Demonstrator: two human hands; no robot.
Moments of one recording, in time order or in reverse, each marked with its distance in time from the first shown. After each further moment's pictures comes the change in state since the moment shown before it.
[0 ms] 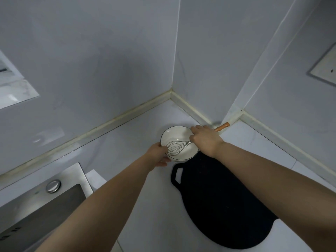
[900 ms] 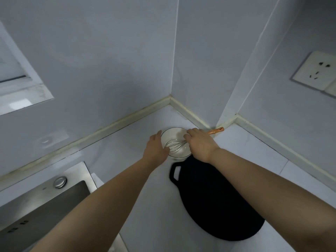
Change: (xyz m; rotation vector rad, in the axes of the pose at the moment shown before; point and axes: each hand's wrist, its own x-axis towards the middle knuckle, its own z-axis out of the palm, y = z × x) left_hand -0.036 0.009 0.003 0.698 0.271 0.417; right_hand -0.021 -0.021 -0.001 0.179 0.111 0.064
